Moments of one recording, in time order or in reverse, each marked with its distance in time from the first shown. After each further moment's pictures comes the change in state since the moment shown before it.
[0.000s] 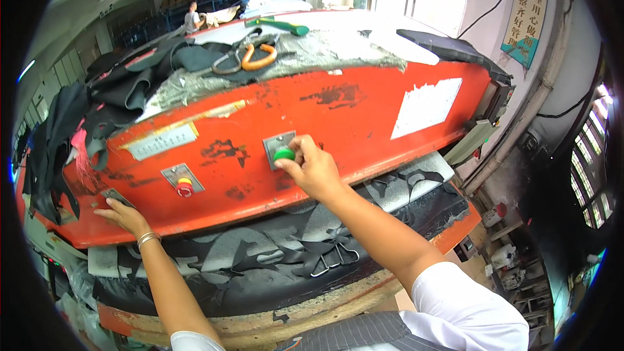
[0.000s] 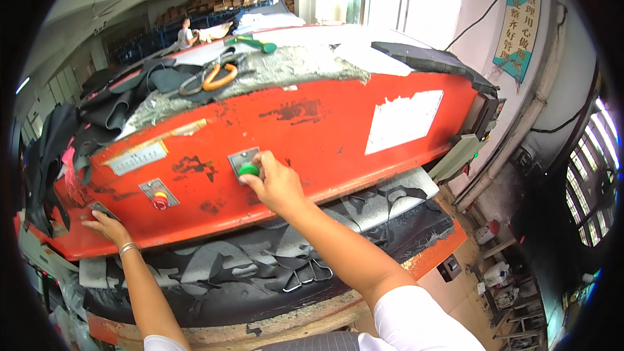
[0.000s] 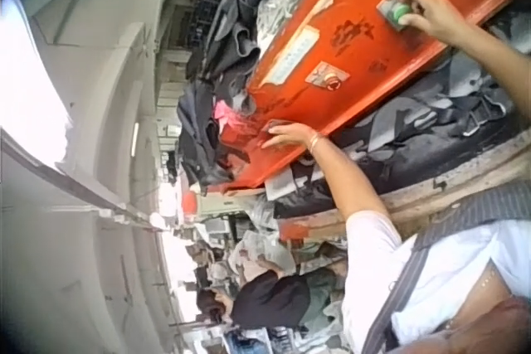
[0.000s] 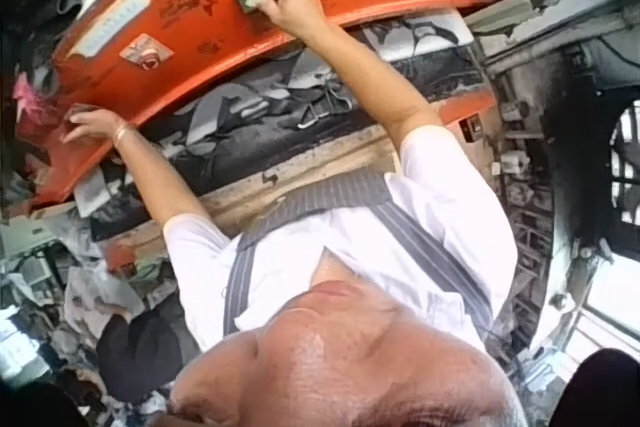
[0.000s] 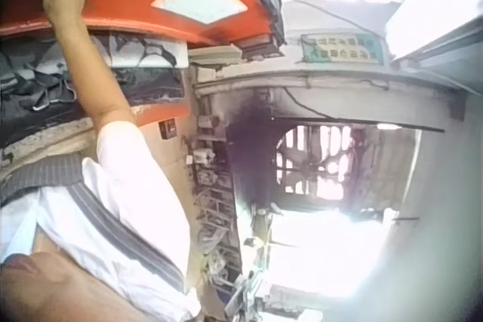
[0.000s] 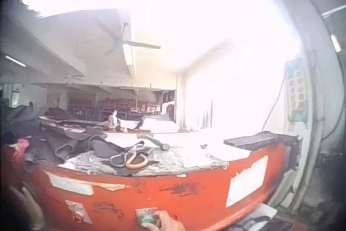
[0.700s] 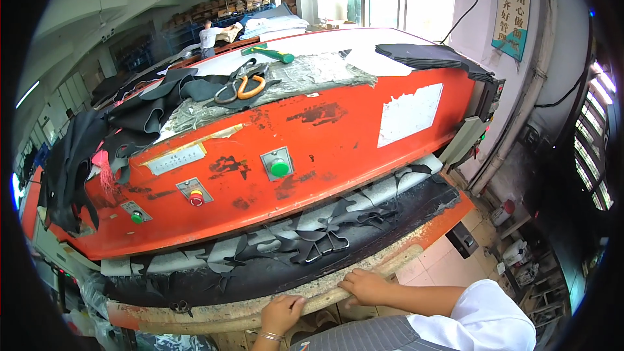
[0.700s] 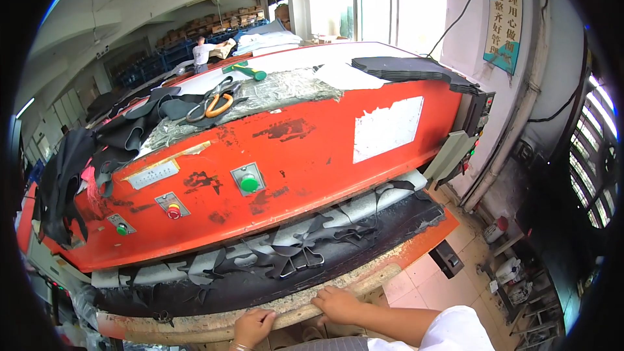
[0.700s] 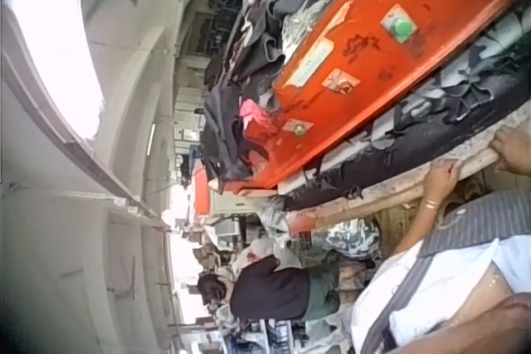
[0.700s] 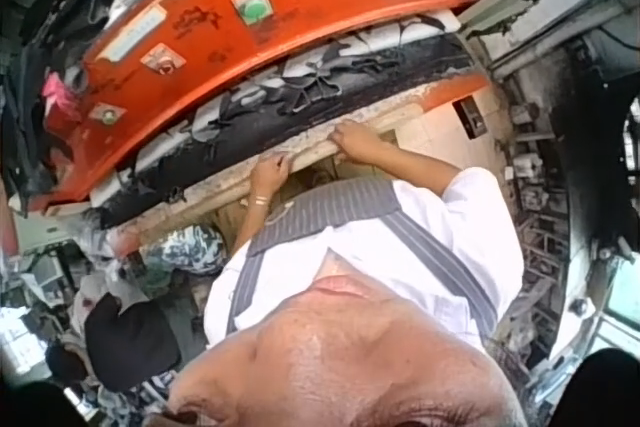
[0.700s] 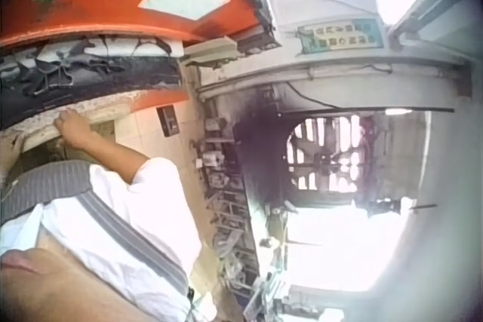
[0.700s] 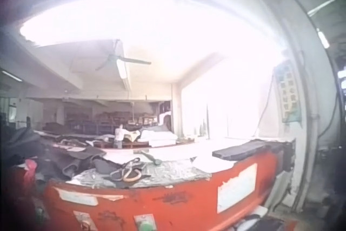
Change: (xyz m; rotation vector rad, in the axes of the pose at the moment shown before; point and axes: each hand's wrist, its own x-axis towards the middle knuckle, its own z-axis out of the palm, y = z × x) left_hand -0.271 0.101 -0.255 0.073 -1.534 0.231; right_hand -0.288 -0.009 -0.092 -0.375 -0.966 -0.147
